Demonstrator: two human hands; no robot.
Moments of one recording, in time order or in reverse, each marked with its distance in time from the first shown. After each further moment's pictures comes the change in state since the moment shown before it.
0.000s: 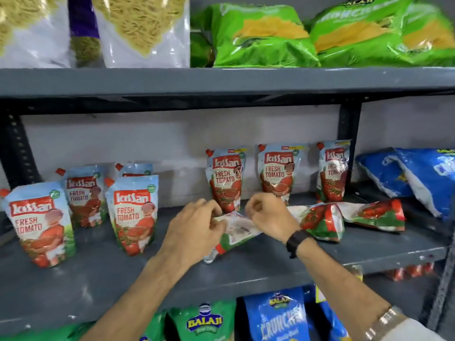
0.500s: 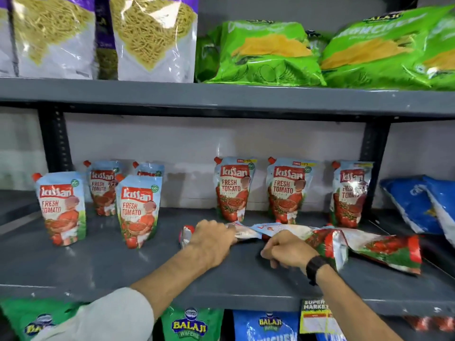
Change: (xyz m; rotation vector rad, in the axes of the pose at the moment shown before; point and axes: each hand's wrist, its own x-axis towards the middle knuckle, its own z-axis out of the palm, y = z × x) left_hand 0.037 0.042 0.064 0.638 -0.329 0.050; right_hand 0.005 0.067 -0.039 -0.060 -0.475 0.197
